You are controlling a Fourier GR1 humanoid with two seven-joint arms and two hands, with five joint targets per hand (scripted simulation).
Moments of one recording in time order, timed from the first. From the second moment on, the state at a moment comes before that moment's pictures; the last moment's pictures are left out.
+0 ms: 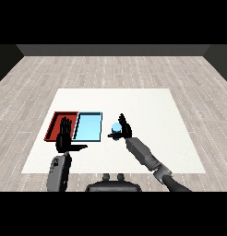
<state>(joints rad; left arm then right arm) -0.01 0.04 0.08 -1.58 0.16 -0.08 -0.44 -0.66 0.00 0.51 -0.59 -0.77 -0.18 -0.59</state>
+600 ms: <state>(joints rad) 0.00 0.04 0.07 -1.60 0.16 -0.08 -0.44 -0.72 0.00 0.64 -0.54 -0.86 -0.35 -0.57</state>
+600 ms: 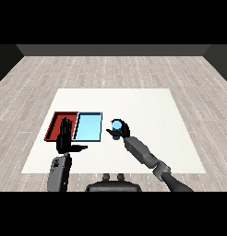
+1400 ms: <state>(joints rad) -0.01 0.02 0.01 -1.54 0.10 -0.07 -0.45 -0.74 -0.01 0.58 -0.64 -0.71 -0.42 -0.55</state>
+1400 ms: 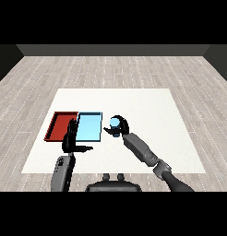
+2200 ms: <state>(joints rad) -0.08 0.00 -0.13 -1.46 0.11 -0.02 -0.36 -0.60 -0.14 0.51 -1.03 -0.52 -0.37 -0.46</state>
